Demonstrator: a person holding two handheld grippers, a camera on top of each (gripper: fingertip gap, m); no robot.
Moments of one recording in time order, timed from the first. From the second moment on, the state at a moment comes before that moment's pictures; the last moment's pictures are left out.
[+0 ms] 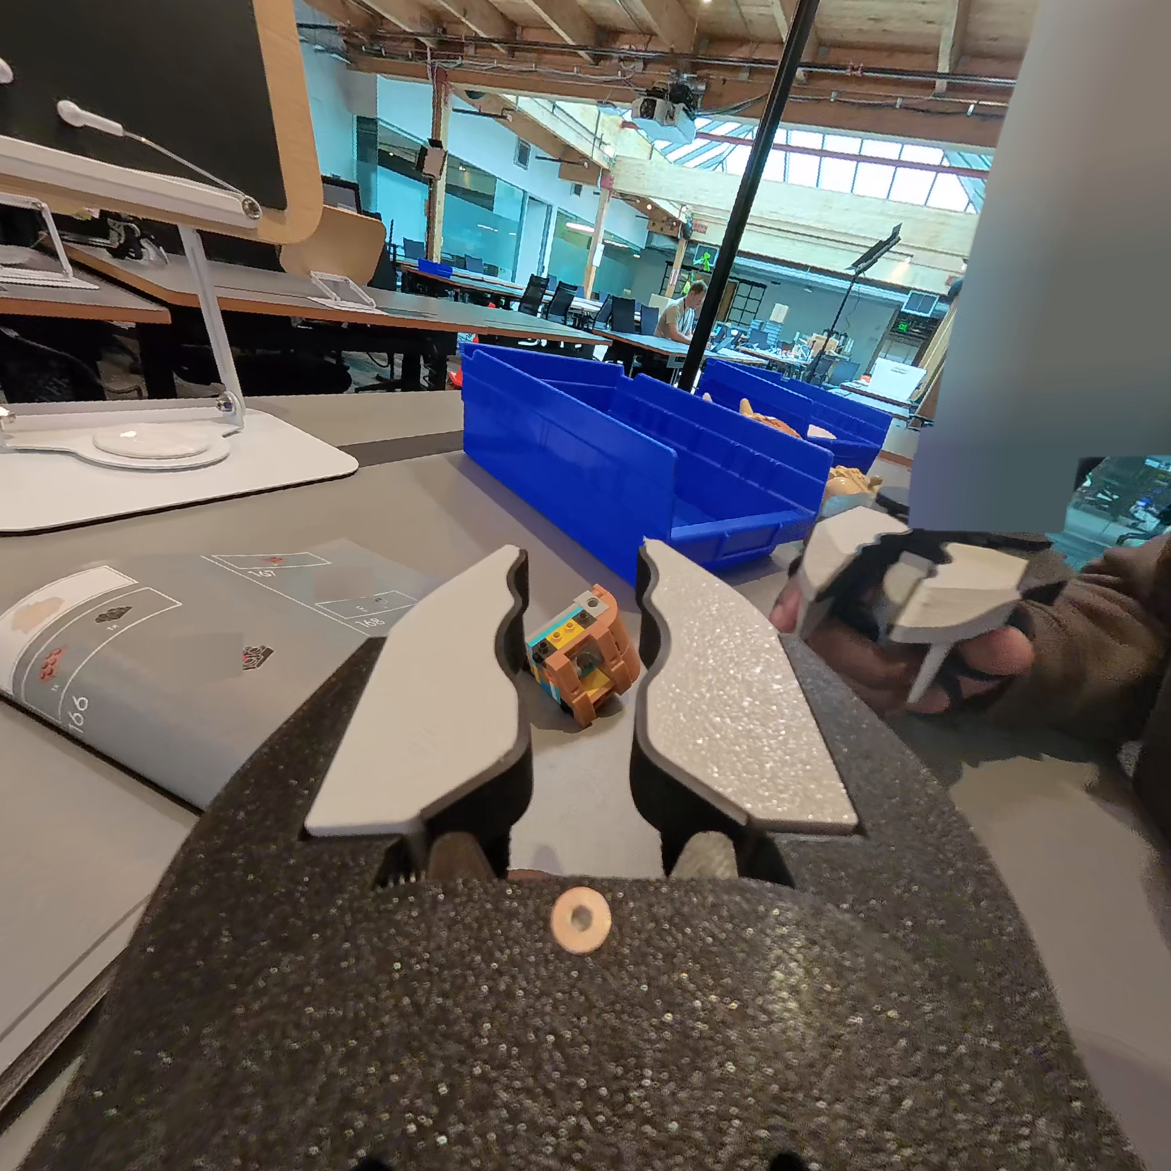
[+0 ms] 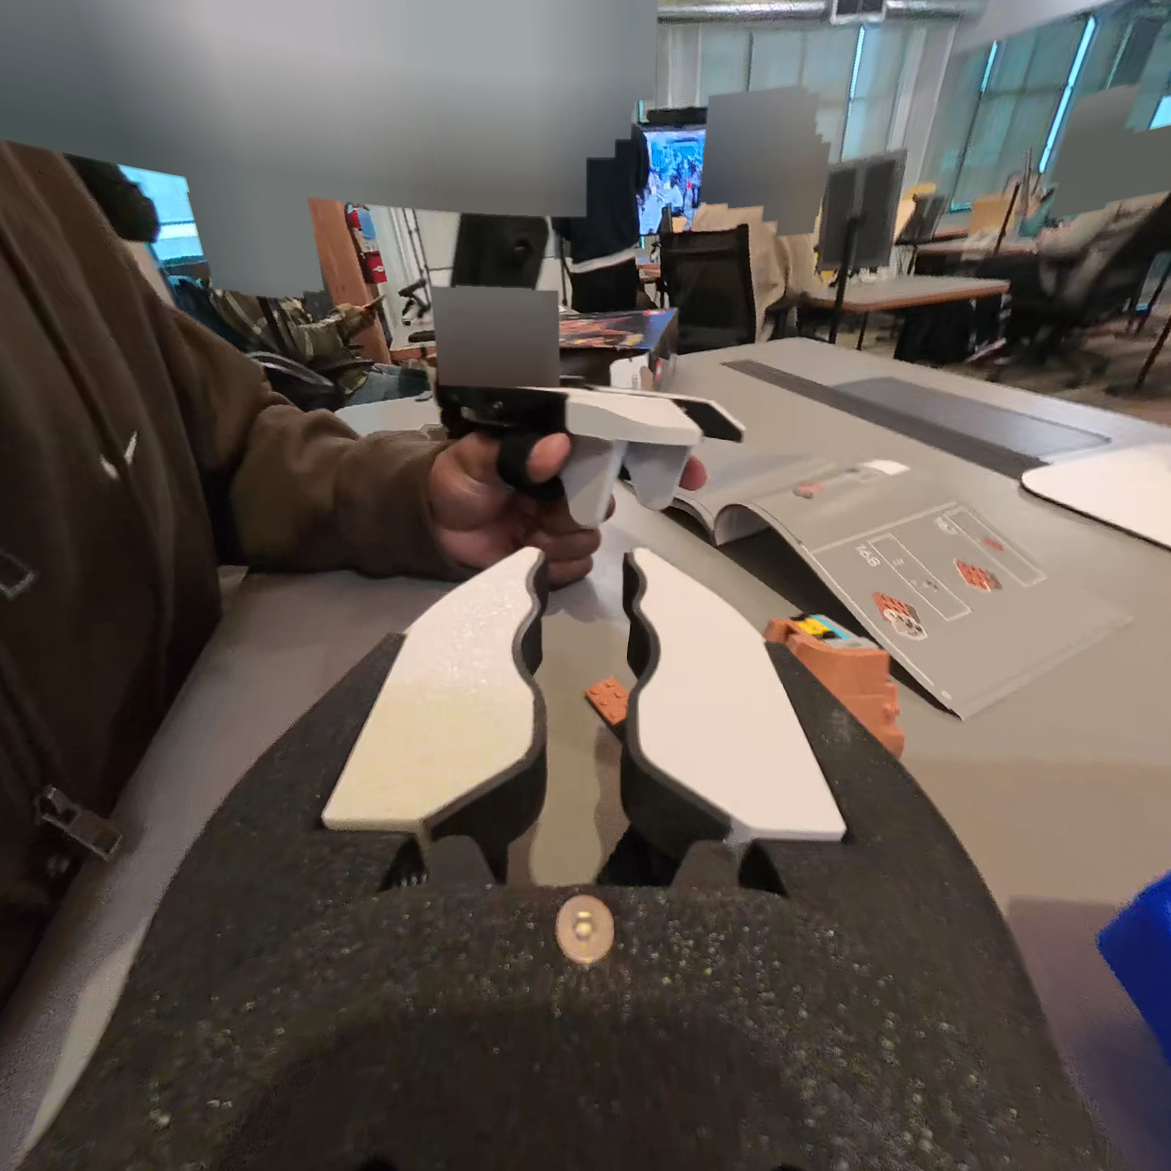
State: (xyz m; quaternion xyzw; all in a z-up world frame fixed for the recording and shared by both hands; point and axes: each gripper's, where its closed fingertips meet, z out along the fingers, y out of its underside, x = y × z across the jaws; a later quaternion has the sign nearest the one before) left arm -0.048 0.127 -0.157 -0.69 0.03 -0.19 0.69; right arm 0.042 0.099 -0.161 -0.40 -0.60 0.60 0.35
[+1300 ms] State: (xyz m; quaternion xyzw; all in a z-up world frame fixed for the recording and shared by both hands) left arm -0.035 0.126 -0.159 -0.70 0.08 -0.14 0.69; right arm 0.133 0.407 -0.202 -0.38 -0.92 0.01 0.11
